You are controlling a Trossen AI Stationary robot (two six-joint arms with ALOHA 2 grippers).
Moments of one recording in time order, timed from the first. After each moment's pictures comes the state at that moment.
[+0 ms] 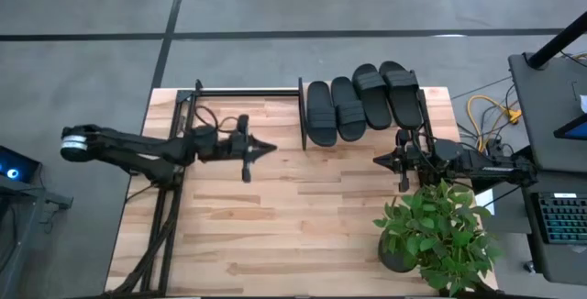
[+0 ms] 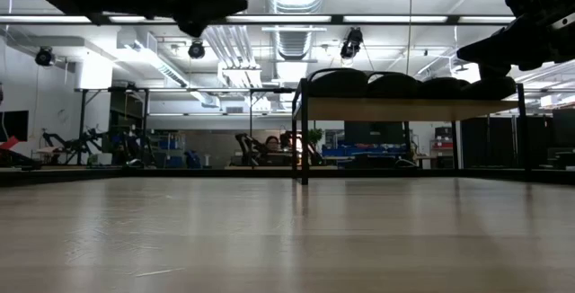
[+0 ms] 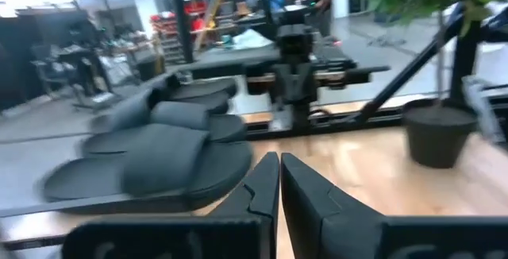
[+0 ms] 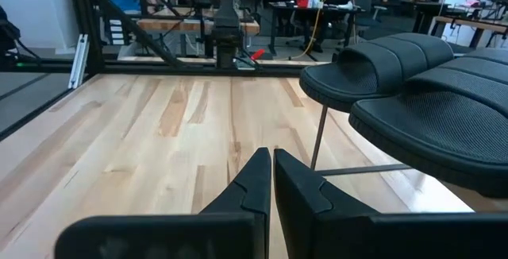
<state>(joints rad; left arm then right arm) 0.05 1.06 0.52 0.55 -0.03 0.15 -0.02 0.02 0.11 -0.20 0.04 -0.05</state>
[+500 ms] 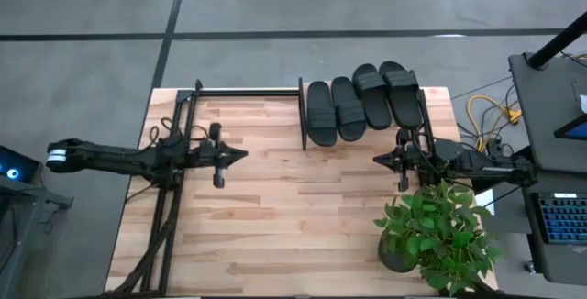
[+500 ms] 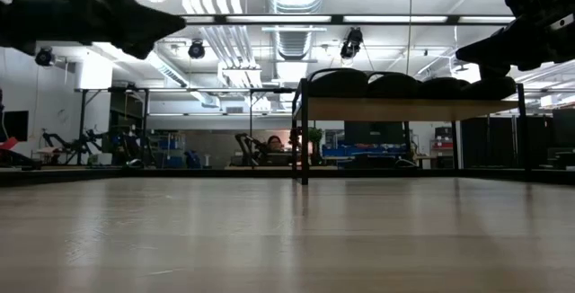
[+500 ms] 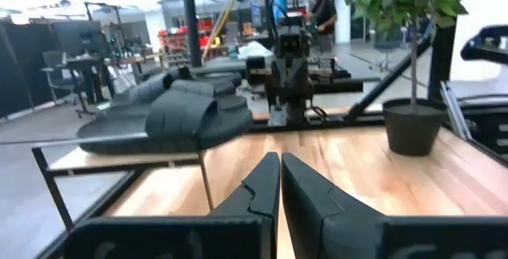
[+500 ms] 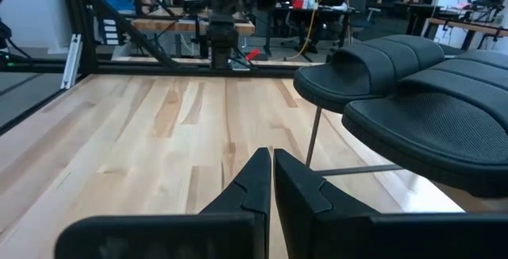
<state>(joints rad) 0.04 0.59 0.18 0.50 -0.06 0.11 -0.02 0.02 0.11 -0.20 0.05 -0.05</state>
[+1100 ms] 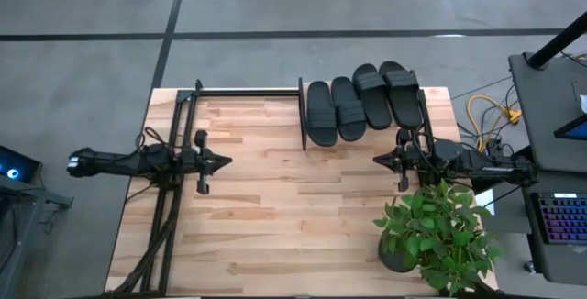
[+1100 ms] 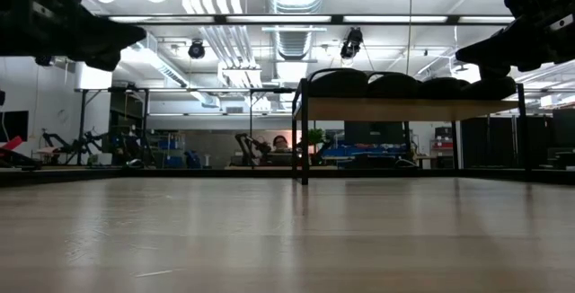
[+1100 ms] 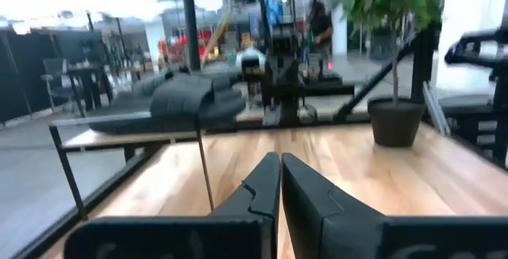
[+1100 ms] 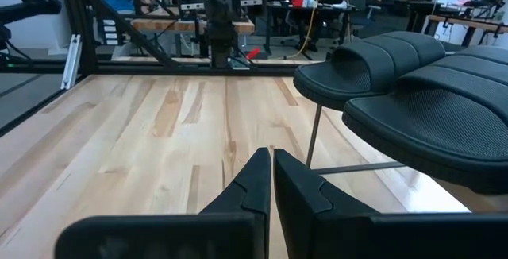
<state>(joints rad) -0.09 0.12 0.05 0.11 -0.18 0.11 -0.02 0.02 0.11 -0.20 0.05 -0.04</state>
